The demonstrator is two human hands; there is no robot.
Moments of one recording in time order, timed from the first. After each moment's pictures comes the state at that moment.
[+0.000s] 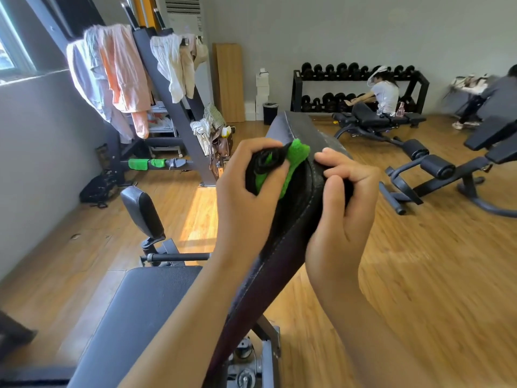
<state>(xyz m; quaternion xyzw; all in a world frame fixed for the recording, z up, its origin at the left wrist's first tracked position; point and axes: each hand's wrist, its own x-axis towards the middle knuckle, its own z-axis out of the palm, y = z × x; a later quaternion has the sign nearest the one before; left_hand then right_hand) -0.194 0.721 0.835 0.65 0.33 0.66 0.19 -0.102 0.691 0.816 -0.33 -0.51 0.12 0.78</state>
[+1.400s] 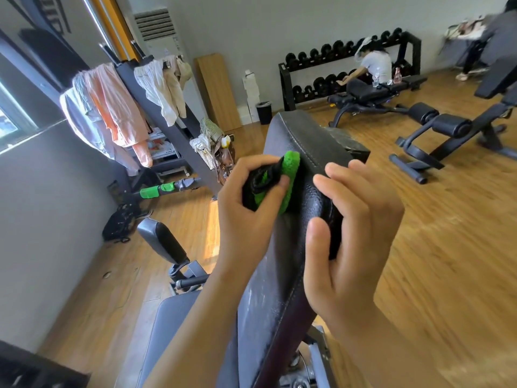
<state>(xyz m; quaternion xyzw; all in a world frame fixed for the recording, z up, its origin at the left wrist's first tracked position) -0.214 0.761 0.824 0.71 0.27 0.61 0.20 -0.117 0.699 0.793 -0.44 -0.55 -0.22 0.67</state>
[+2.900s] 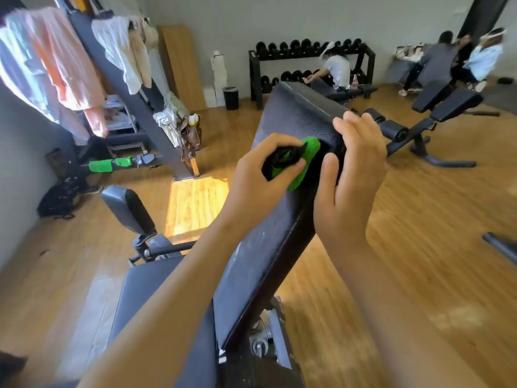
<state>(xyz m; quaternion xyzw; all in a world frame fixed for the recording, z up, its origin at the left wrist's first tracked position) -0.252 0.730 0.812 0.79 0.21 0.51 0.29 -0.135 0.673 0.798 -0.55 -0.53 -0.24 0.60</state>
